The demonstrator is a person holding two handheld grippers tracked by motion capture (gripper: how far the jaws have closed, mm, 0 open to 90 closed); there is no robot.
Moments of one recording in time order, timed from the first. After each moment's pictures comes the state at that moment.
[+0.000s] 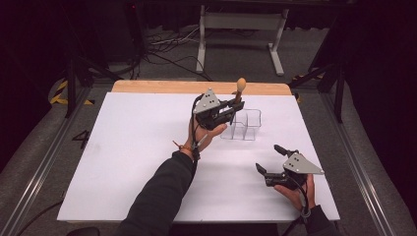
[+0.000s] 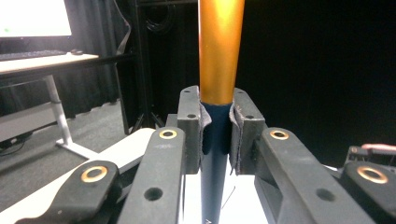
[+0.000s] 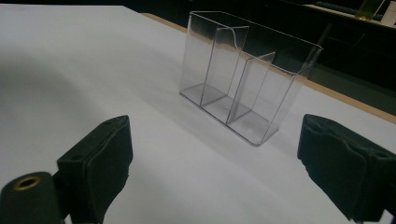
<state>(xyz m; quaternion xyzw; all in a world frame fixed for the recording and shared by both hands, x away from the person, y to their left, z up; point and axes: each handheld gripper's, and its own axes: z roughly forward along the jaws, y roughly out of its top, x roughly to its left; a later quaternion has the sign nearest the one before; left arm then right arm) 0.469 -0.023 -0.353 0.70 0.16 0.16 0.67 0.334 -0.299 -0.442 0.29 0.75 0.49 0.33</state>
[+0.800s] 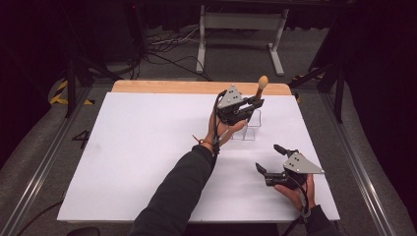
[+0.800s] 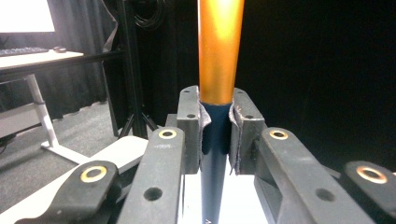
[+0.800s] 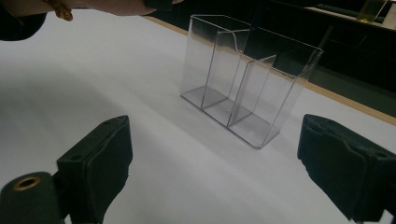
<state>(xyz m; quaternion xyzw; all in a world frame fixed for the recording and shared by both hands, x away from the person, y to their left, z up) 0.486 -0.080 -0.357 0.71 0.15 0.15 0.67 0.335 -0.299 -0.442 0.29 0.75 0.50 0.33</state>
